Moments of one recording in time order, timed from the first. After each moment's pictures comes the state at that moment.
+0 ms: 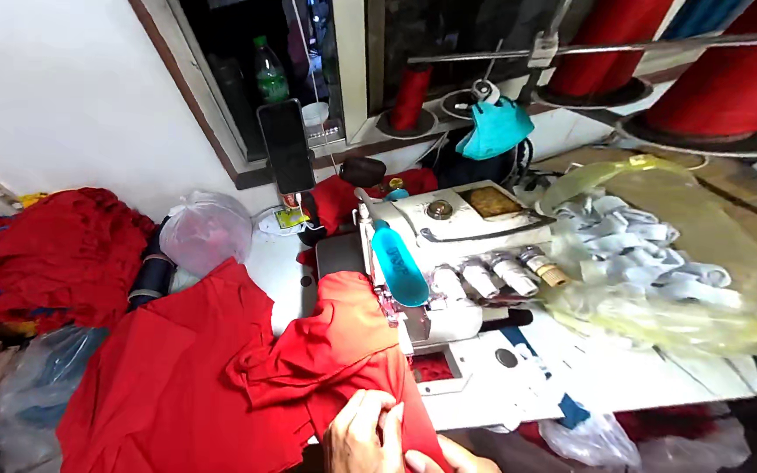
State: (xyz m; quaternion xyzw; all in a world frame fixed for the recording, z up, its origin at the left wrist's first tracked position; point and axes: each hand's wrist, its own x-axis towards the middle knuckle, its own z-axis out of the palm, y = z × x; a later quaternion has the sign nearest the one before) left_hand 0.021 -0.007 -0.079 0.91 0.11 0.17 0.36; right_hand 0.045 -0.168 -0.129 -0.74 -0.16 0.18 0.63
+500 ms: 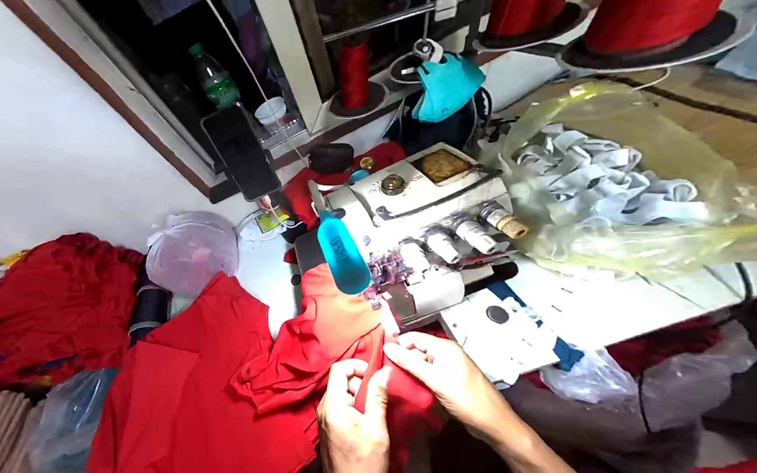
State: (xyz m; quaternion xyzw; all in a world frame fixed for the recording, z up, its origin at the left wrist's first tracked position) left_hand 0.031 -0.002 -0.067 0.86 0.17 0.21 0.44; right_hand 0.122 -0.135 -0.114 -0.71 -0.11 0.19 0.67
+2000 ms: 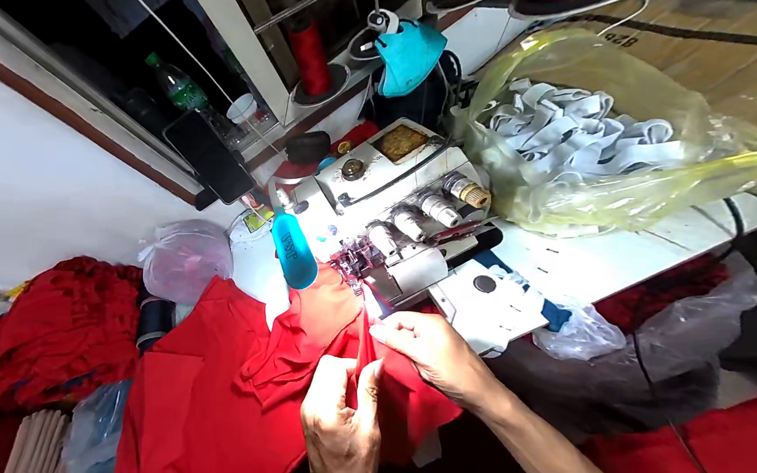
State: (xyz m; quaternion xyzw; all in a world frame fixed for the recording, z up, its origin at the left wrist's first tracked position) left_hand 0.033 0.002 -0.054 0.92 0.02 0.28 0.28; right_hand 0.122 -0.136 -0.111 -0.66 -0.10 0.20 0.72
